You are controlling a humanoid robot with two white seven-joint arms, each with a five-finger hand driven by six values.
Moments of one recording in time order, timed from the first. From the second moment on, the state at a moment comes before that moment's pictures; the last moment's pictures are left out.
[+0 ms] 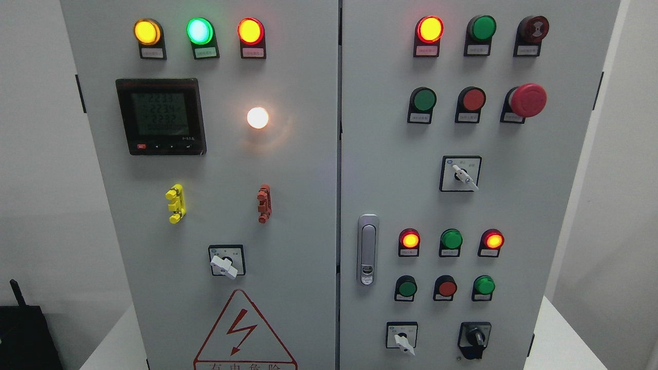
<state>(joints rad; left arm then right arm) 0.13 -0.06 0.04 -0.11 0.00 -0.04 -0.16 0.14 0.10 0.08 -0.14 0.08 -0.08 0.04</state>
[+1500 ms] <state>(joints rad) 0.13 -0.06 0.04 -0.11 0.00 -0.04 -0.16 0.21 0.11 0.06 -0.56 0.08 -0.60 -0.06</state>
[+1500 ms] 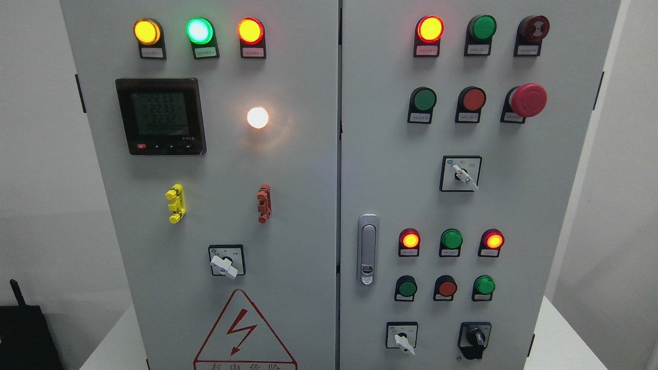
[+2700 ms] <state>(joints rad) 0.13 -0.06 0.04 -0.11 0.00 -0.04 -0.16 0.30 0.08 0.01 -1.39 -0.01 -0.34 -0.05</state>
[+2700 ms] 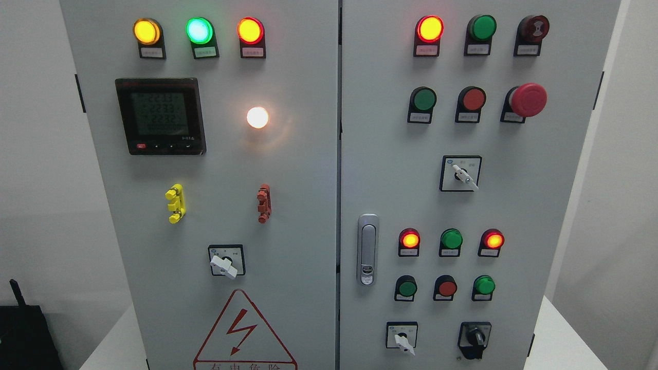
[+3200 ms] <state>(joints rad) 0.13 -0.06 0.04 -0.11 0.00 -0.04 -0.16 0.28 0.06 0.00 -1.61 -0.03 -0.24 -0.03</state>
